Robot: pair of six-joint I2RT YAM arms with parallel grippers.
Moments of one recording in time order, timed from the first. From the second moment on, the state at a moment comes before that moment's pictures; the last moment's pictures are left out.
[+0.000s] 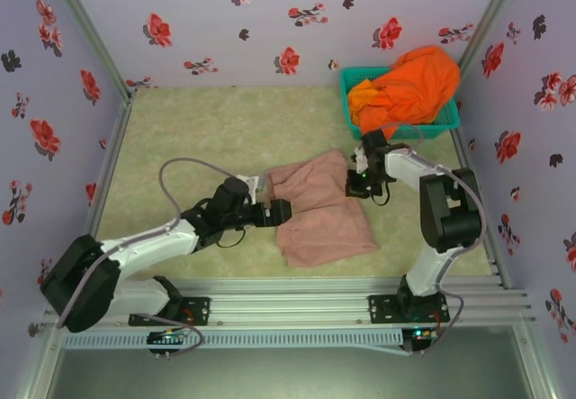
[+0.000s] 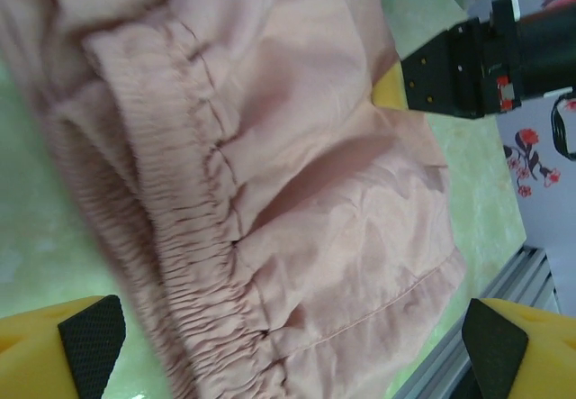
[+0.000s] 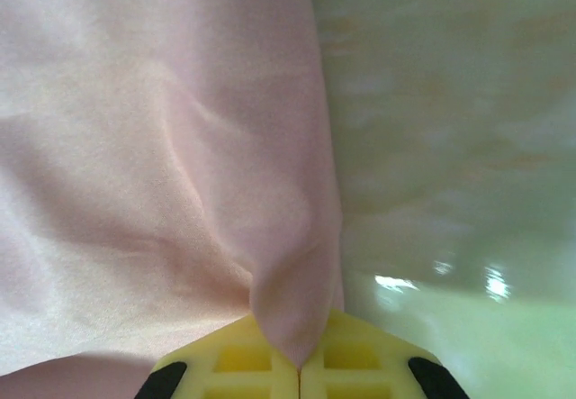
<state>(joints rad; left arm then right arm) -0.79 1.23 0.58 0.05 0.20 -0.78 0.24 1.74 1.10 -0.73 -0.28 0.25</state>
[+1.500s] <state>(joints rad) -0.74 1.12 0.63 -0.13 0.14 -0.70 -0.05 1.70 1.32 -0.99 0.86 0.19</state>
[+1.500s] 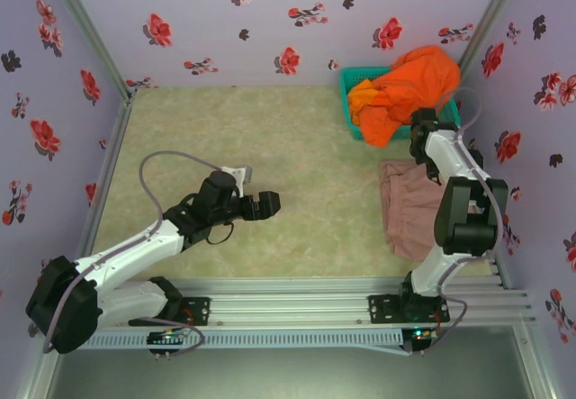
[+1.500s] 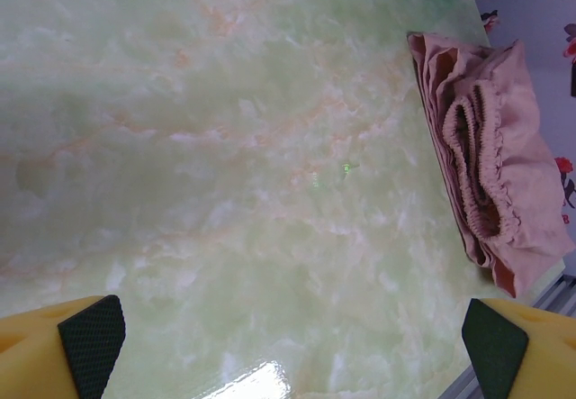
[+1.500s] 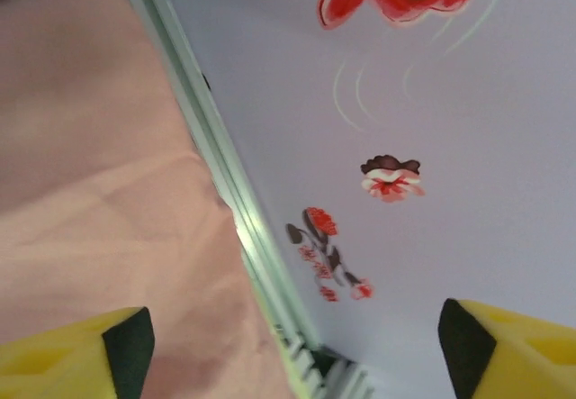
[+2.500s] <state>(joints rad) -0.71 1.01 0.58 -0.12 0.13 -0.70 0.12 2.24 2.13 -0.96 0.17 0.25</state>
